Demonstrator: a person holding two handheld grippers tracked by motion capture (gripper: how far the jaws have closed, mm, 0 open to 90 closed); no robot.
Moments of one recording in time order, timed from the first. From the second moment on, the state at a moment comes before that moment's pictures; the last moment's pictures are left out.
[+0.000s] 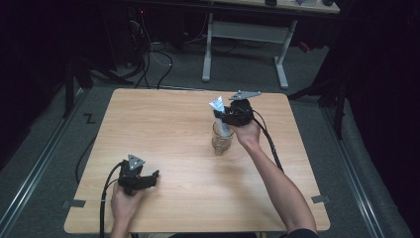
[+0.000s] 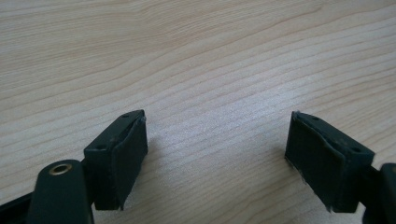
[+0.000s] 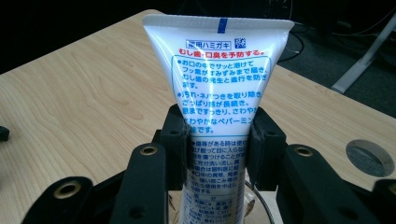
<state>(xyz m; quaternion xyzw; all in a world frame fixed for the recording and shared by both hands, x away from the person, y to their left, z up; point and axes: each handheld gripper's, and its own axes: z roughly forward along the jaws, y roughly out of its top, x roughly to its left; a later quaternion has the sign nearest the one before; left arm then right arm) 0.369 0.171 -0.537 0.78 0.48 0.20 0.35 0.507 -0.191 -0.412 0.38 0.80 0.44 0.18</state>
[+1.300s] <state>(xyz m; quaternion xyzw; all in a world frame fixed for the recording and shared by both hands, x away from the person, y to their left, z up) 0.369 0.171 -0.537 0.78 0.48 0.20 0.35 0.501 -0.201 -0.429 0.39 0.80 0.43 0.17</state>
